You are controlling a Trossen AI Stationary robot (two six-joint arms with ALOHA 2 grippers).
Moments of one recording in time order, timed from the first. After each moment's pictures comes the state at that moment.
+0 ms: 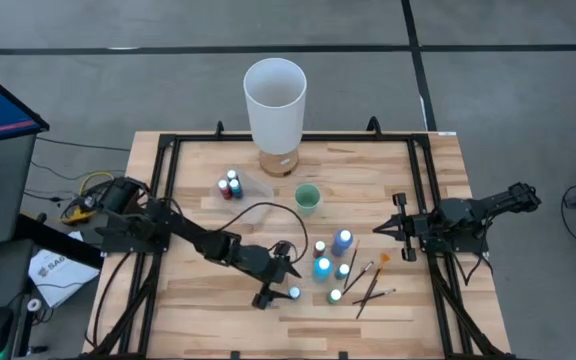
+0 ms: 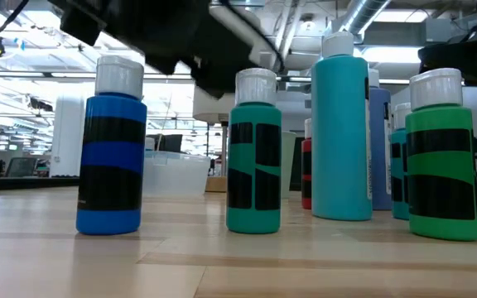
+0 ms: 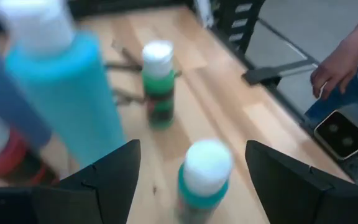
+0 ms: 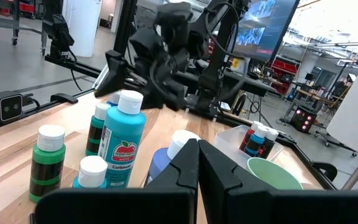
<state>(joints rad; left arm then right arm) -0.35 1.78 0.91 0.37 0.02 -0.01 0.33 0.02 0.02 0.01 0.18 -0.31</state>
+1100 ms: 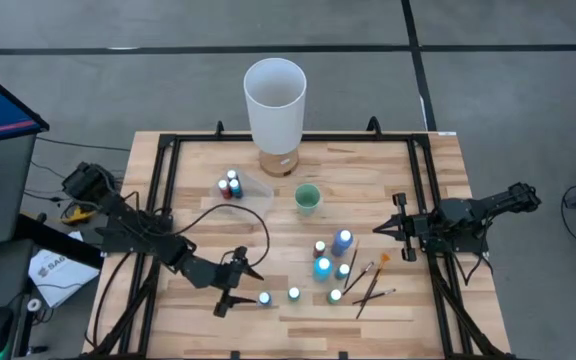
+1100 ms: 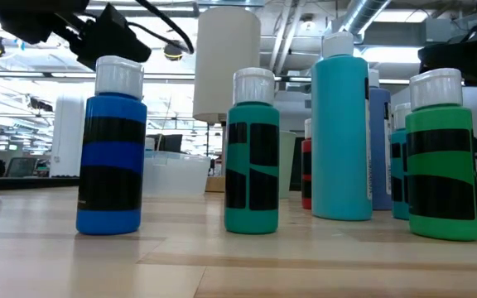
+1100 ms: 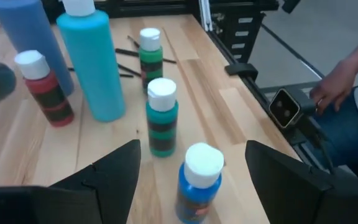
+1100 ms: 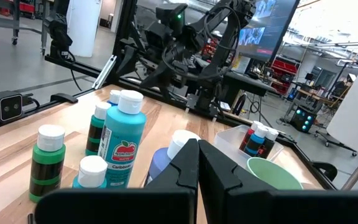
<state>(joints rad) -0.62 1.43 0.58 0.41 -0.33 -0.19 0.33 0.02 0.02 0.01 0.18 -0.31</state>
